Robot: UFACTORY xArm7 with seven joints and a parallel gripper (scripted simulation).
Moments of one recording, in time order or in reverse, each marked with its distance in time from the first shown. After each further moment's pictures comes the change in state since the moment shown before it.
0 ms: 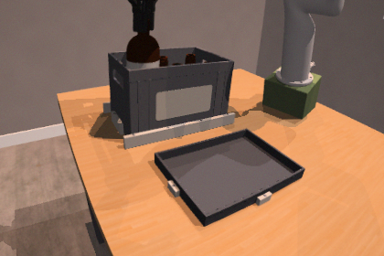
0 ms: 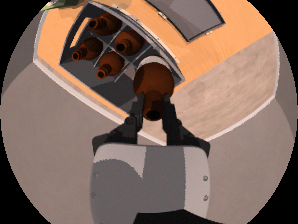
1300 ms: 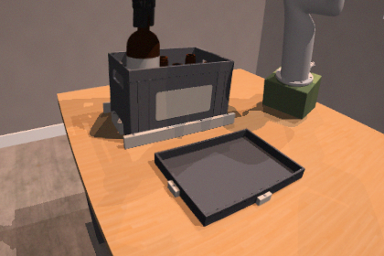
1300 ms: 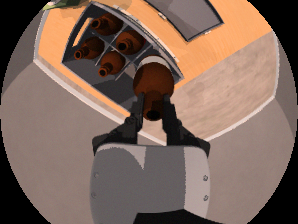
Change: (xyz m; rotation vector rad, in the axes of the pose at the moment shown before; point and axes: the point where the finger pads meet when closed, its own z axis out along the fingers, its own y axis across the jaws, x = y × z) arm 0.000 0.000 -0.010 0.000 0.000 0.000
